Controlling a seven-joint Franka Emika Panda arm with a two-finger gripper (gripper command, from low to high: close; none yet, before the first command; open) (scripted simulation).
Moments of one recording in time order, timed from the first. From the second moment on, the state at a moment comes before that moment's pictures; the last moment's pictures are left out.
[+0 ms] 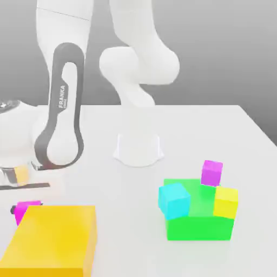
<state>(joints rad) -0.29 0.38 -0.34 -2.56 0.50 2.89 -0.43</state>
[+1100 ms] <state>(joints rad) 0.56 -0.18 -0.08 -2.60 -0.01 2.42 -0.01</state>
